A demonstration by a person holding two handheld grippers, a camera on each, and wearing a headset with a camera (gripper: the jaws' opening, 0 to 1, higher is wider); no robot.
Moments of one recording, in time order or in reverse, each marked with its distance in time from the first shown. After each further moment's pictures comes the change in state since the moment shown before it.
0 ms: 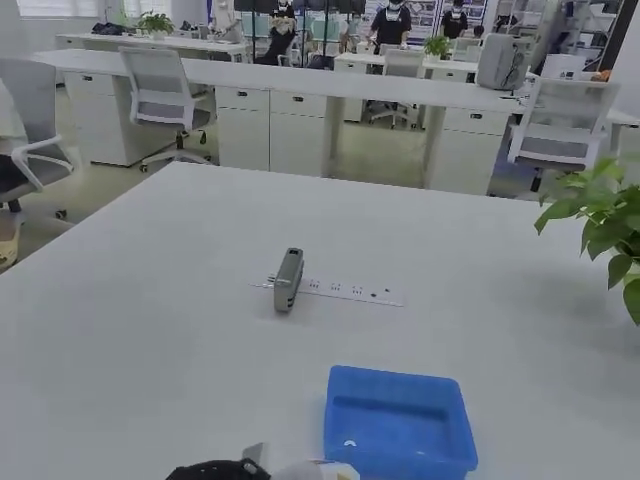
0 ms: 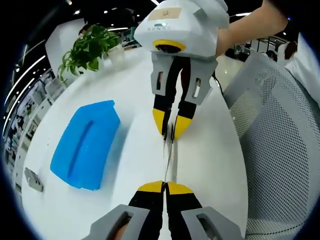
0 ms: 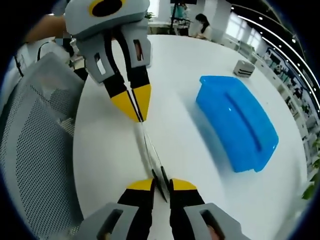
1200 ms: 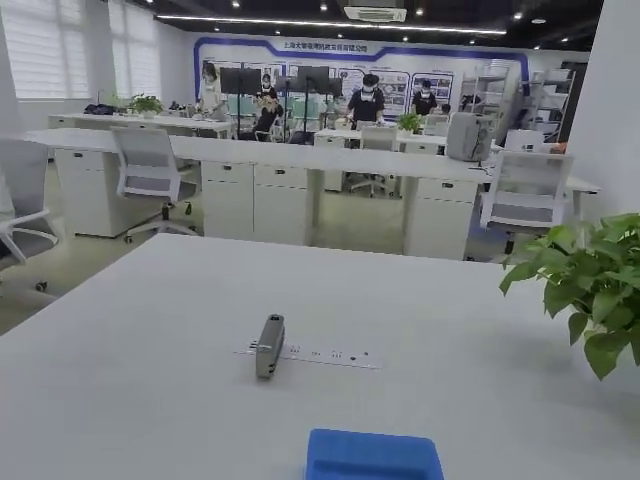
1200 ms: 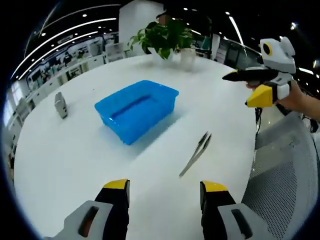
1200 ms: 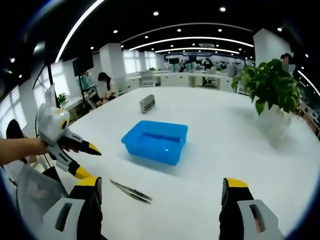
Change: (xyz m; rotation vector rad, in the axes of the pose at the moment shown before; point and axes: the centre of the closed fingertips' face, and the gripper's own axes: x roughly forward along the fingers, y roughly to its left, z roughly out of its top) left arm -0.066 0.022 -0.029 -0.625 -0.146 0.305; right arm -0.115 -0.034 -0.002 0.709 -0.474 -0.447
